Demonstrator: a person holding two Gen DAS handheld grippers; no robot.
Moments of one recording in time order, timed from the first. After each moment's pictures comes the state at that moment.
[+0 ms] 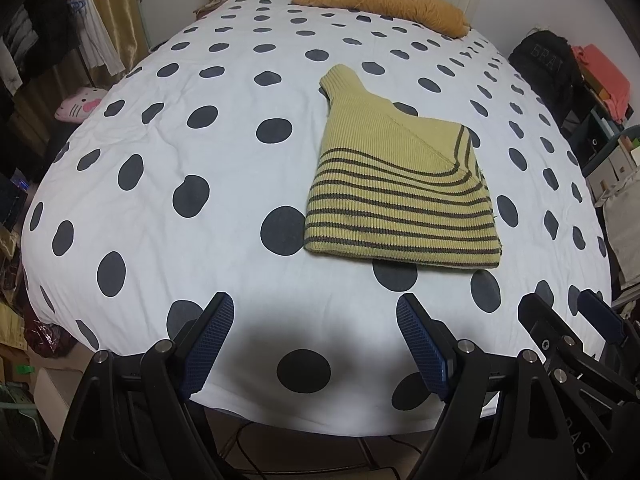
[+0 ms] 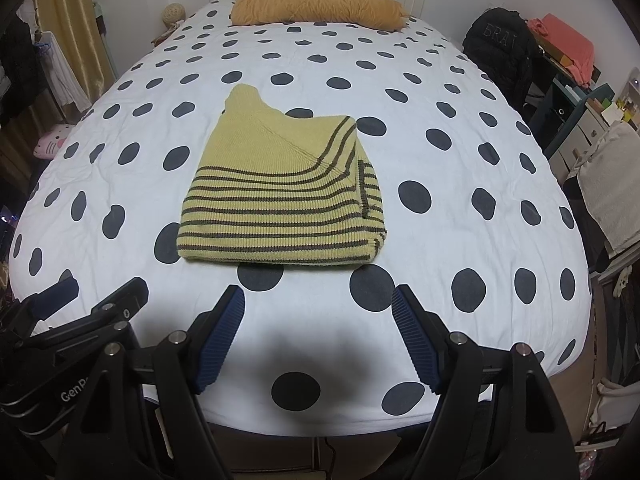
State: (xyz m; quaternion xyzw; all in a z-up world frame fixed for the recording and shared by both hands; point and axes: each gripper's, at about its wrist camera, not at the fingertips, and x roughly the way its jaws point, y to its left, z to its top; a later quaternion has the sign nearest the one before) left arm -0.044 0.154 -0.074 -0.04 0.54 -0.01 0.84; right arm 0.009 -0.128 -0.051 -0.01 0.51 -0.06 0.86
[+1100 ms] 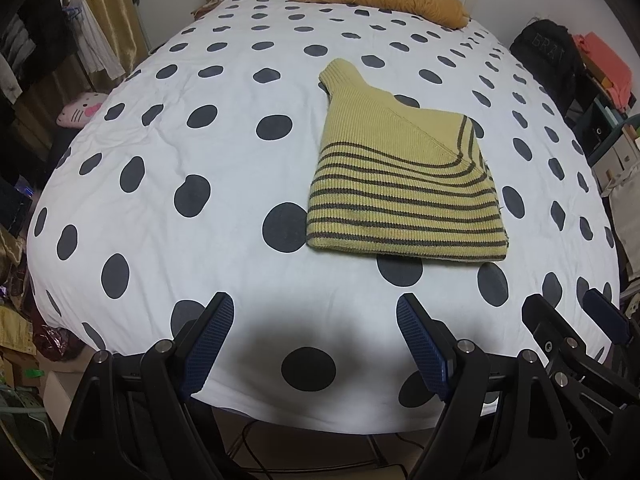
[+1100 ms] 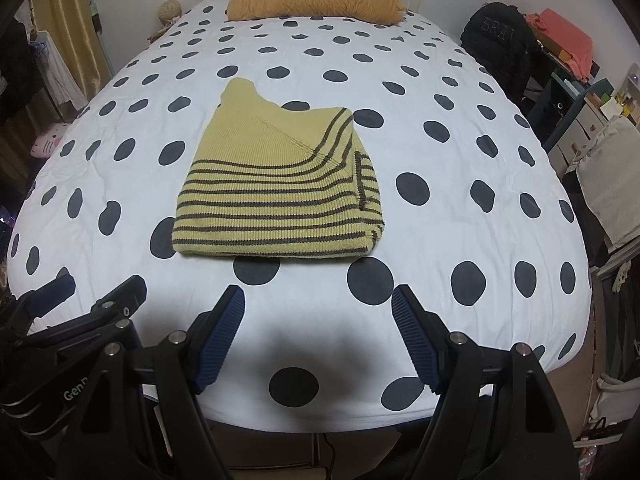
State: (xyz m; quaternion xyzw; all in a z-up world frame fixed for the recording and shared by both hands) left arm -0.043 0.148 -0.077 -0.02 0.54 -0.01 0.84; right arm 0.001 -0.134 -0.060 -0.01 0.51 -0.07 0.86
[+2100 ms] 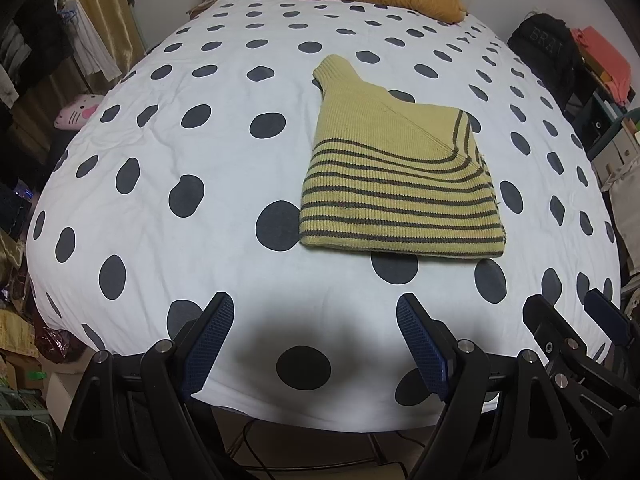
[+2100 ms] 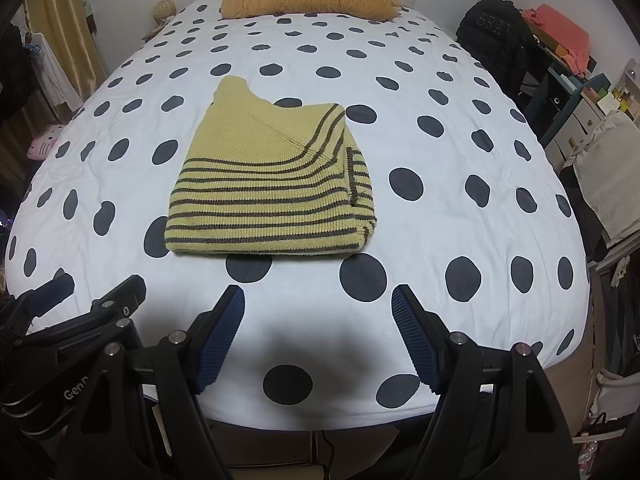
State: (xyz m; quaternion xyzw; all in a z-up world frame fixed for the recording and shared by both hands) left arm -0.041 0.141 -0.079 -0.01 0.55 -0.01 0.84; right arm 0.004 -0.144 -0.061 -0.01 0.52 -0.06 0.85
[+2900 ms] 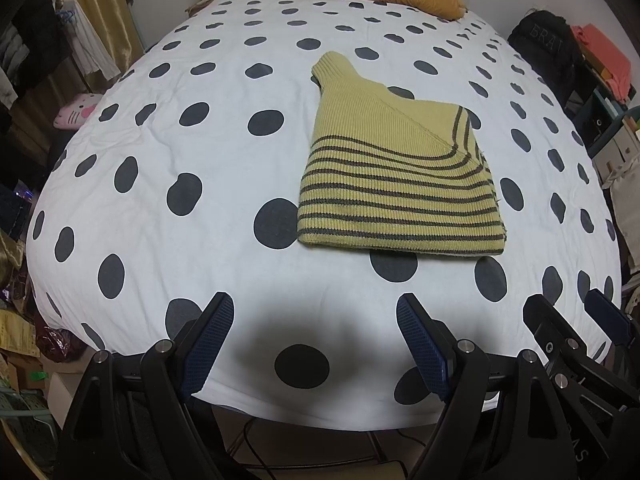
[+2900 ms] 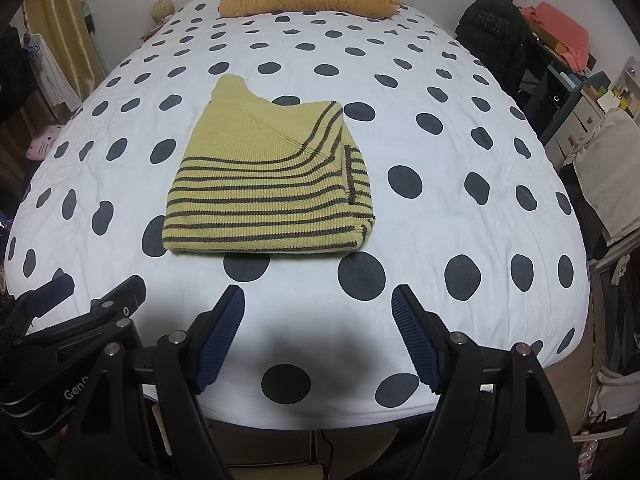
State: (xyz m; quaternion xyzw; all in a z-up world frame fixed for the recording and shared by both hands) left arm -0.039 0.141 -0.082 -0.01 0.55 -0.01 0.83; right arm 0.006 -0.148 -0.061 -0.01 0.52 -0.06 0.85
